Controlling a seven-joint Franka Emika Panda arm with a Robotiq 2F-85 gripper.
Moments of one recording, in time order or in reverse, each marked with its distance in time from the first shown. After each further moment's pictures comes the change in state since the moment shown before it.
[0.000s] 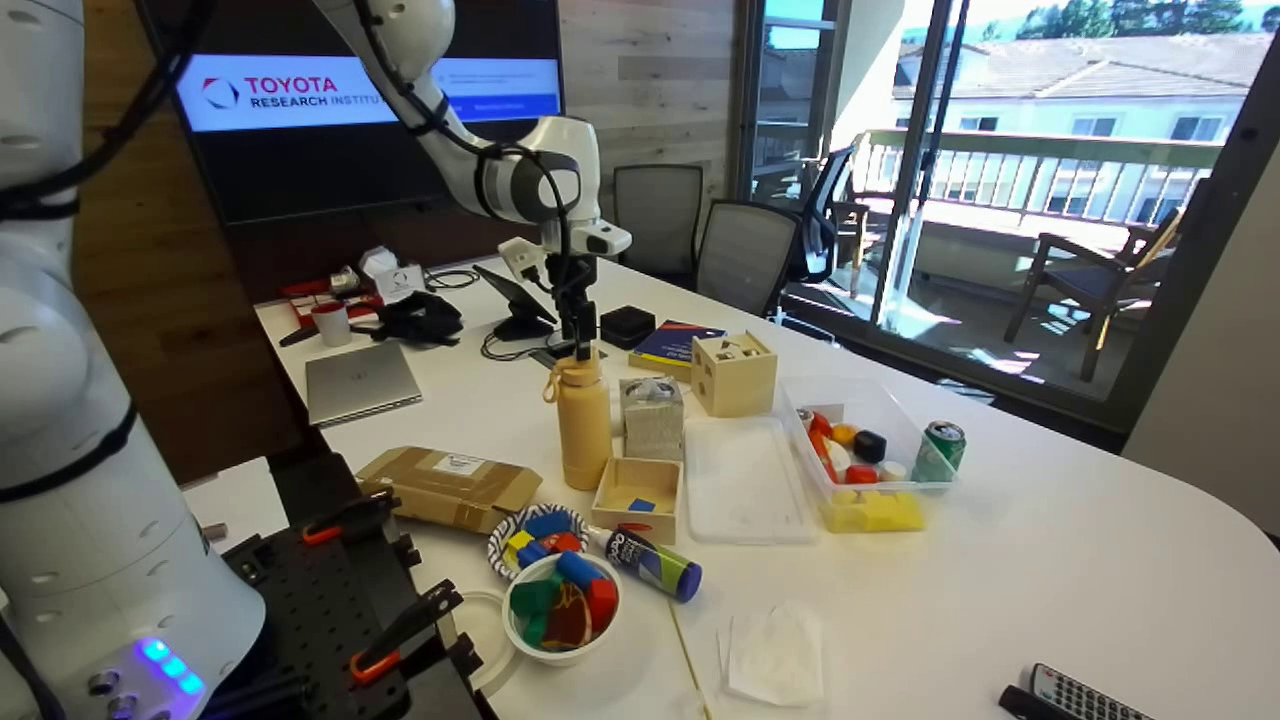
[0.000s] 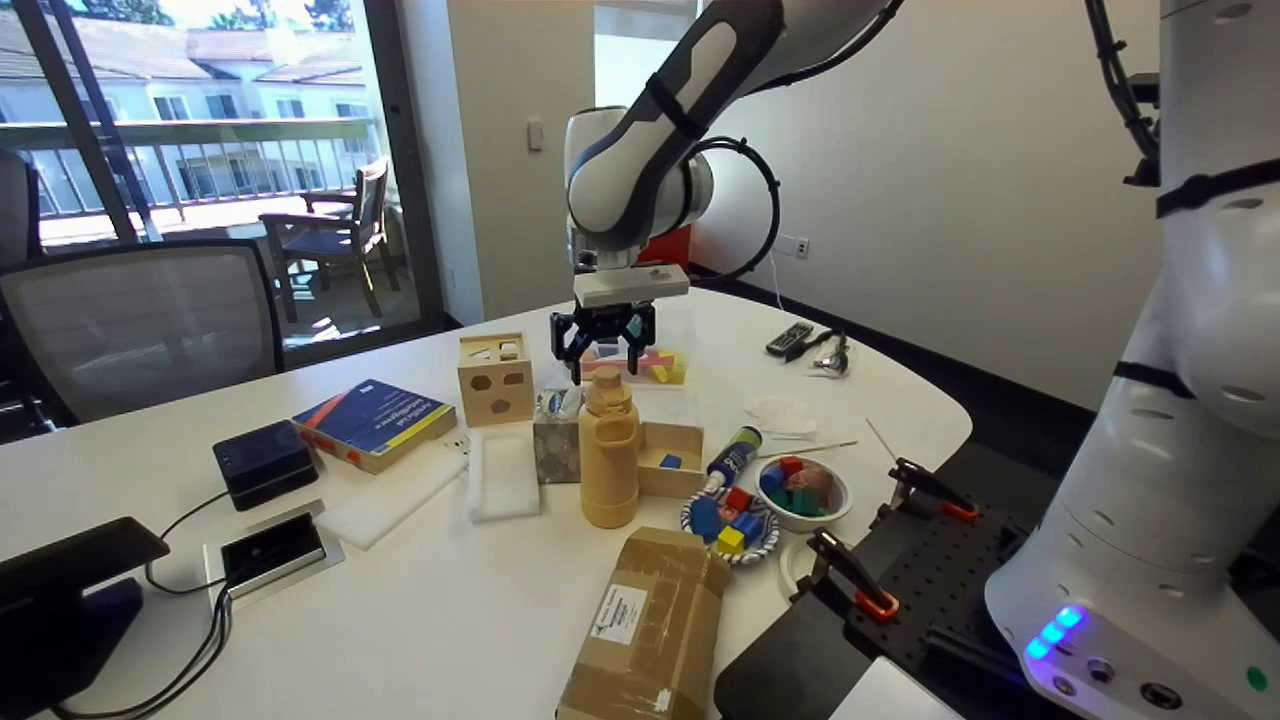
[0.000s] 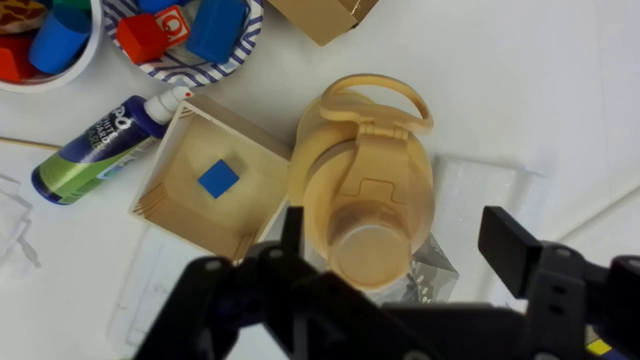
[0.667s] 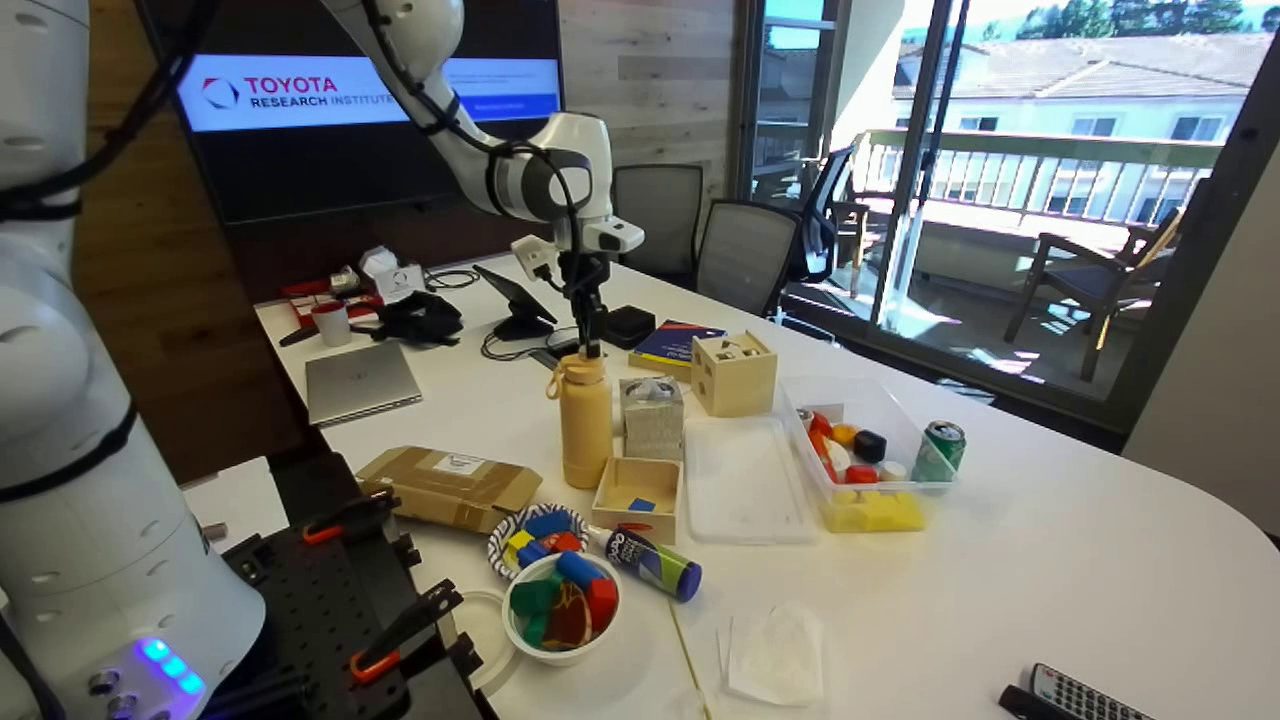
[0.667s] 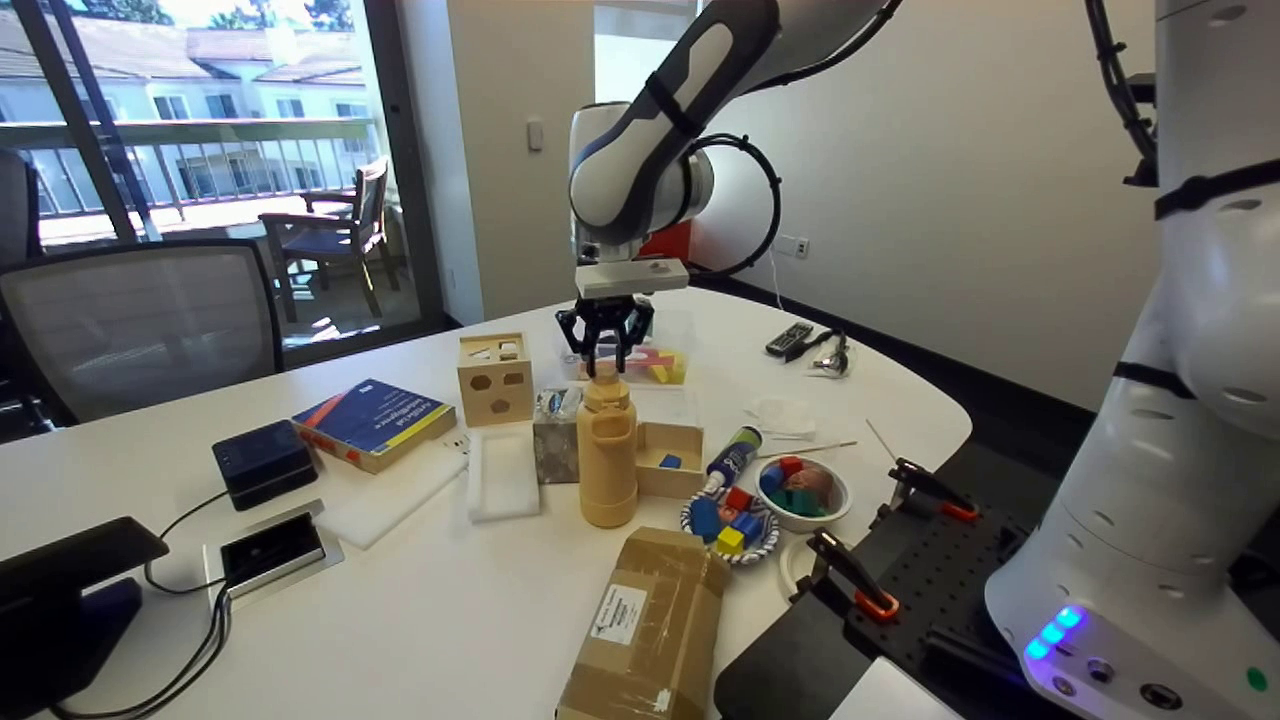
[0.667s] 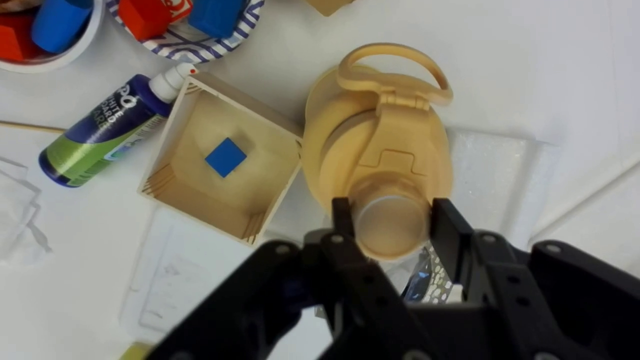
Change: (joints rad) arm 0.004 0.013 -0.033 0.030 0.002 0.005 0.000
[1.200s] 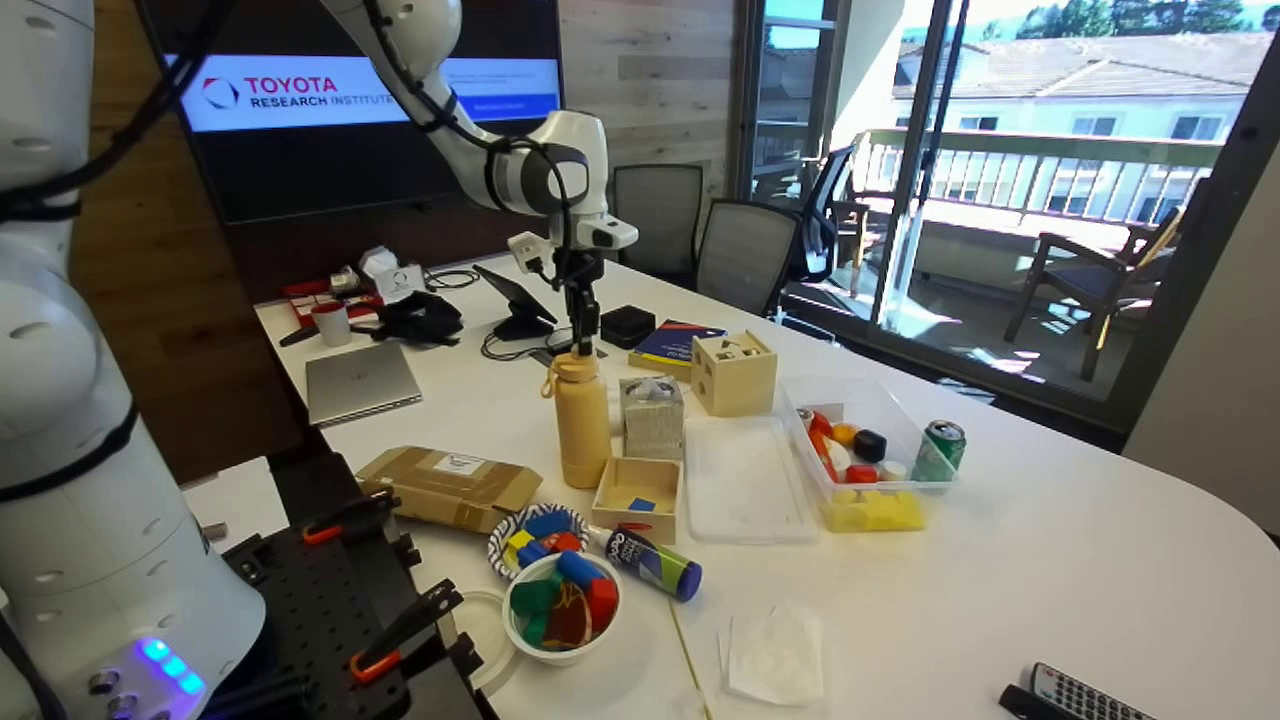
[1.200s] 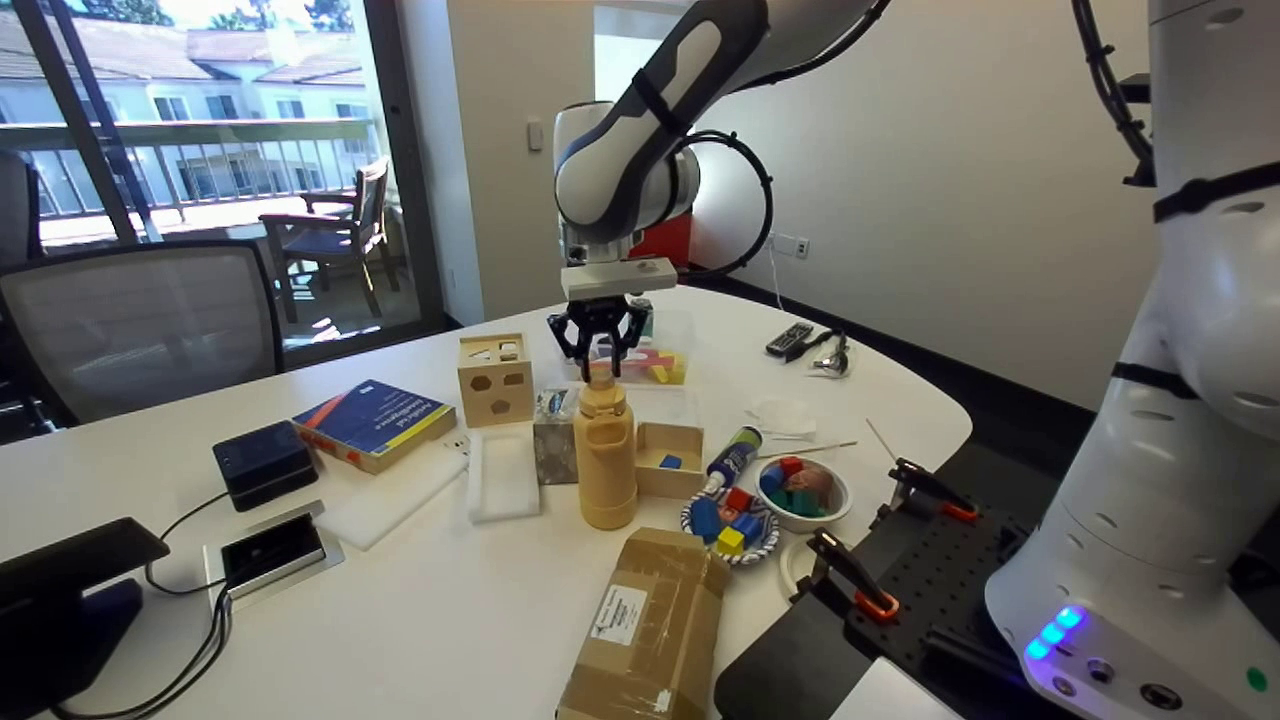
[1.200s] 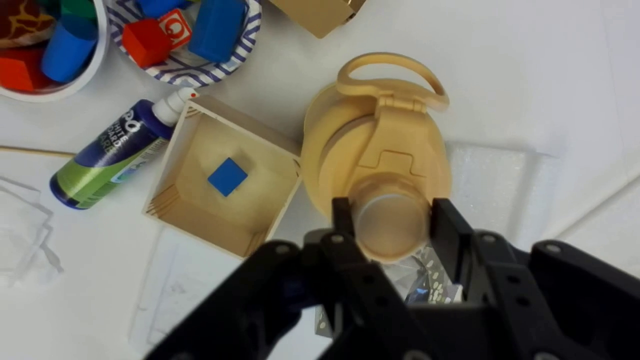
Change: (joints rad) arm 0.036 0.014 -0.010 0.037 0.000 -0.069 0.063
